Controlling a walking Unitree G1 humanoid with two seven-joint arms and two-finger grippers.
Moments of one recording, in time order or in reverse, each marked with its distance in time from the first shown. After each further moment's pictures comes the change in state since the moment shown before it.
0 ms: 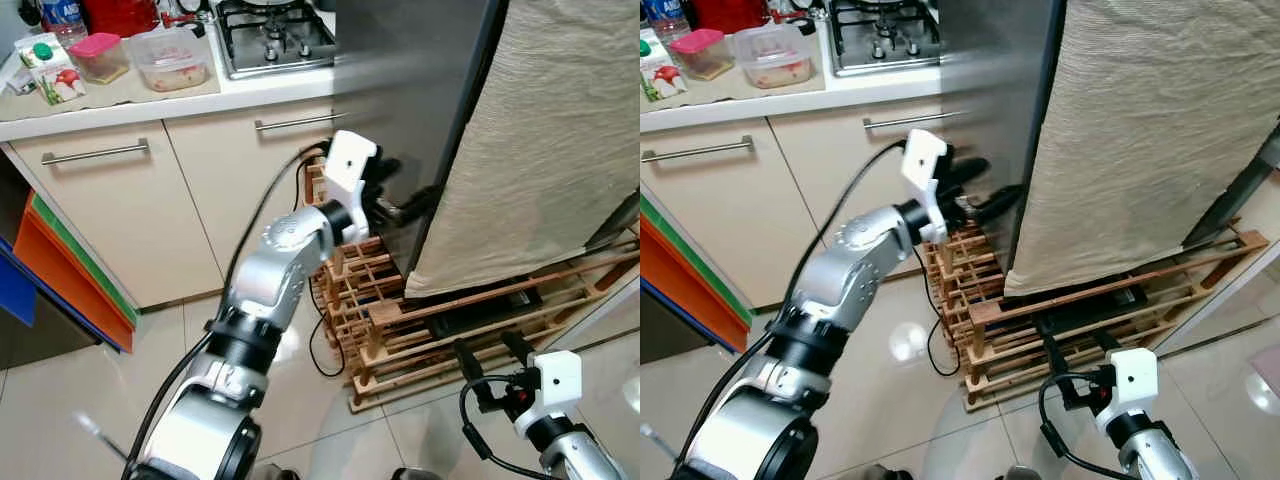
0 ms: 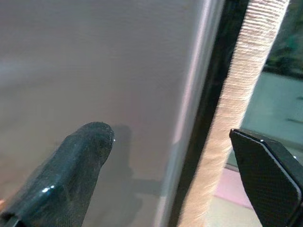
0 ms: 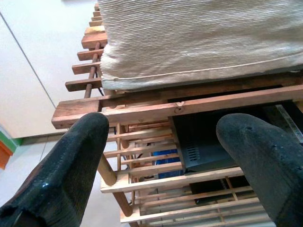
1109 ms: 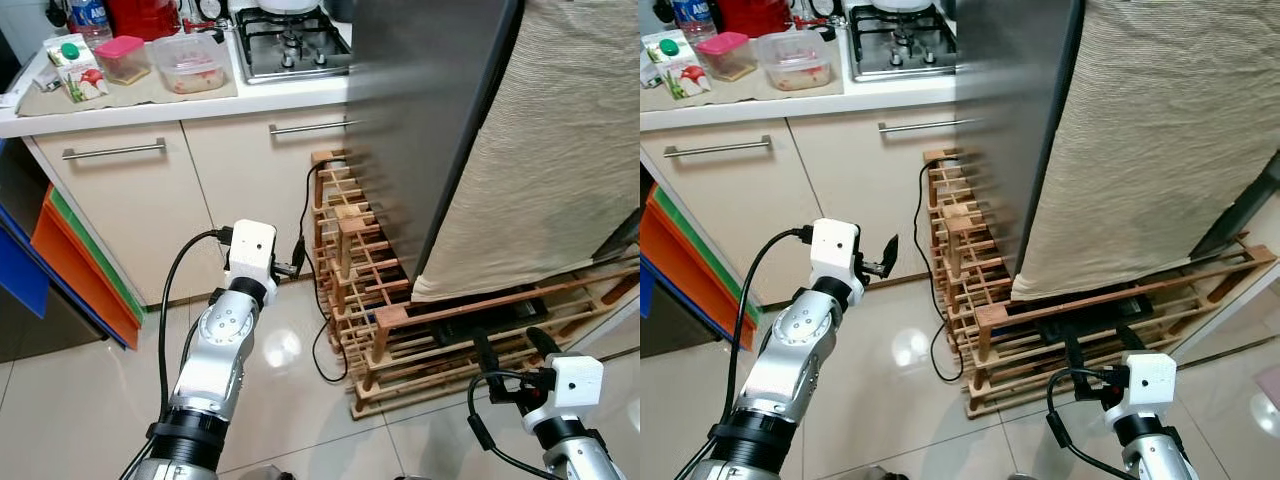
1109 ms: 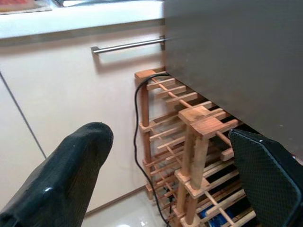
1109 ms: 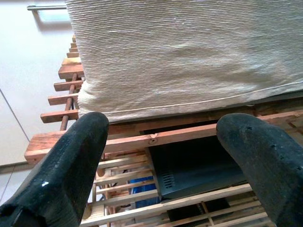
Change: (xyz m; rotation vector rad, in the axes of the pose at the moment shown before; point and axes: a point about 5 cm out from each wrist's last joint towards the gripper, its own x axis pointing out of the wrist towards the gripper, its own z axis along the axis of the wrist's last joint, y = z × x) left arm -0.092 0.033 -0.081 0.136 0.204 0.668; right arm -0.004 -0.006 0.004 -0.027 -0.101 -0.153
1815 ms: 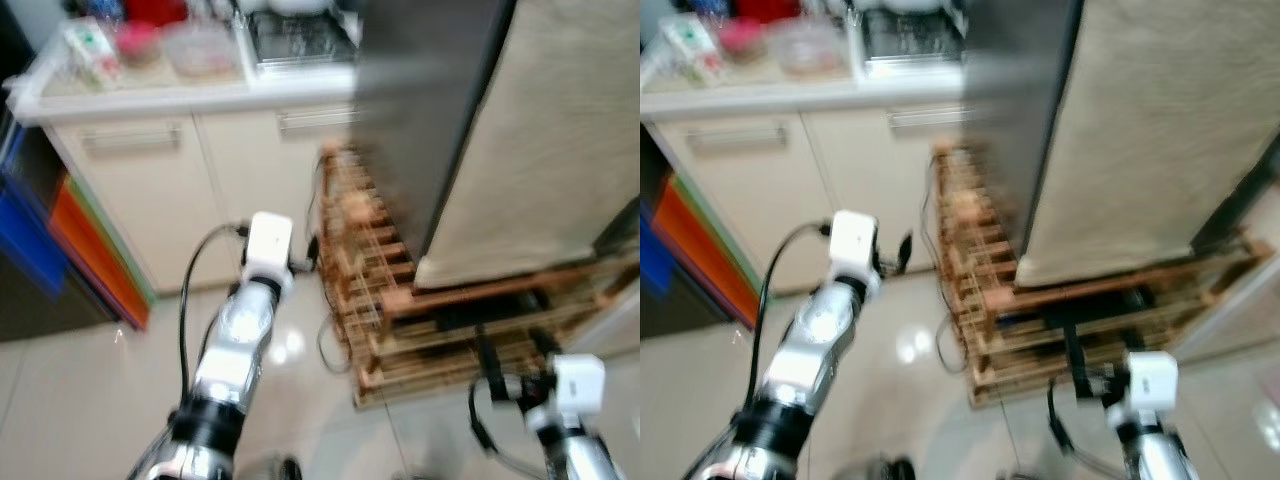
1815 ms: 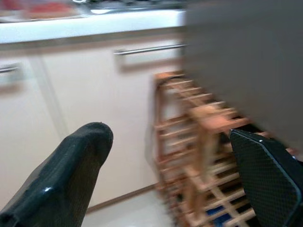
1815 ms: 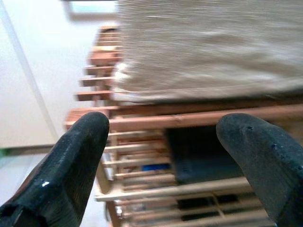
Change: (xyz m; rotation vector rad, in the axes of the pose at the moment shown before) left arm 0.013 -0.014 0.010 0.008 -0.033 -0.004; right arm 0.000 -0.004 0.000 -0.022 0.004 -0.001
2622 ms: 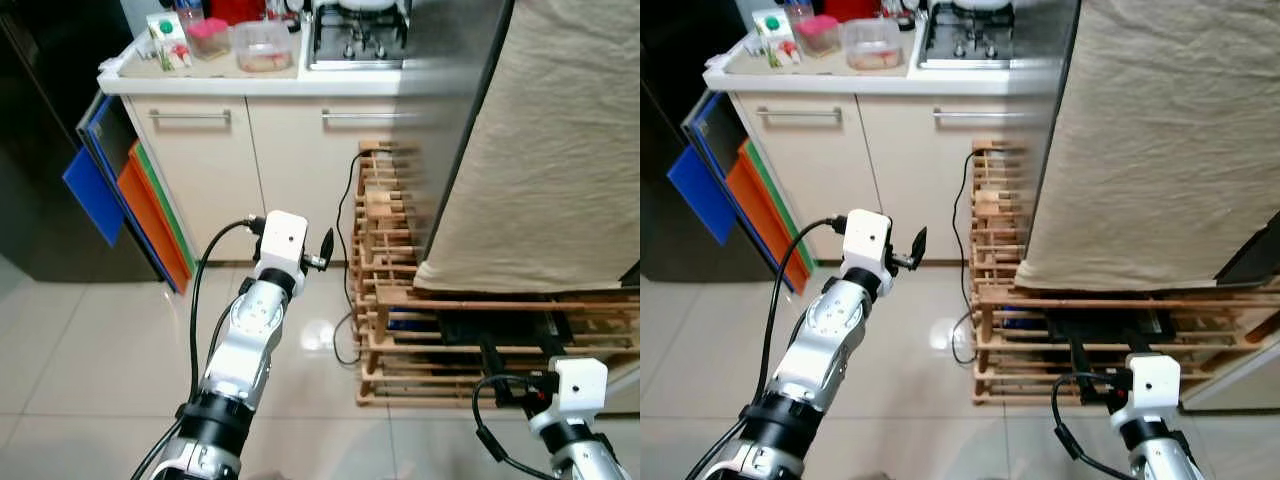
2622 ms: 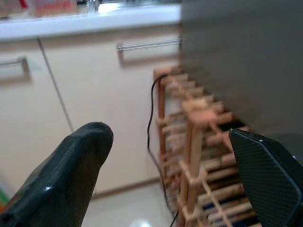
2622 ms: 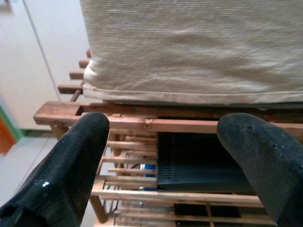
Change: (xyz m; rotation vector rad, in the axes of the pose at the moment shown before) left arm 0.001 -0.010 -0.001 0.012 -0.012 -0.054; right arm -0.002 0.001 -0.001 -0.003 0.019 -0.004
